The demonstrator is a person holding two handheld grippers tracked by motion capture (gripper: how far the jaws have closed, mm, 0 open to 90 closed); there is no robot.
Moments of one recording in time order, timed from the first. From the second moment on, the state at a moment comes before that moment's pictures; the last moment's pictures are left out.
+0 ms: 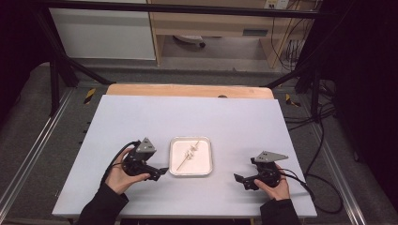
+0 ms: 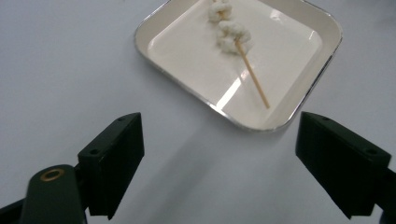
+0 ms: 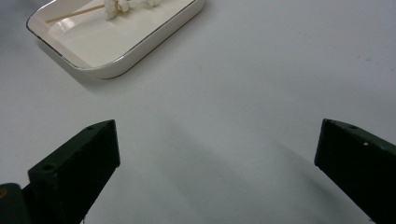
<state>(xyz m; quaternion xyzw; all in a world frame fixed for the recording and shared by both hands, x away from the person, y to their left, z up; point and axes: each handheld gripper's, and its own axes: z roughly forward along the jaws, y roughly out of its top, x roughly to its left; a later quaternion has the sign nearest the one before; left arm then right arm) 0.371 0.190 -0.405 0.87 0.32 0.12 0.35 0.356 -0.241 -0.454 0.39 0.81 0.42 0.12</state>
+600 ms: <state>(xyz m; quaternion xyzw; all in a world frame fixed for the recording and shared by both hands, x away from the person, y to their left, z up) 0.349 0.250 -0.444 0.84 0.36 0.12 0.39 0.355 -0.241 -0.456 0.39 0.81 0.42 0.12</state>
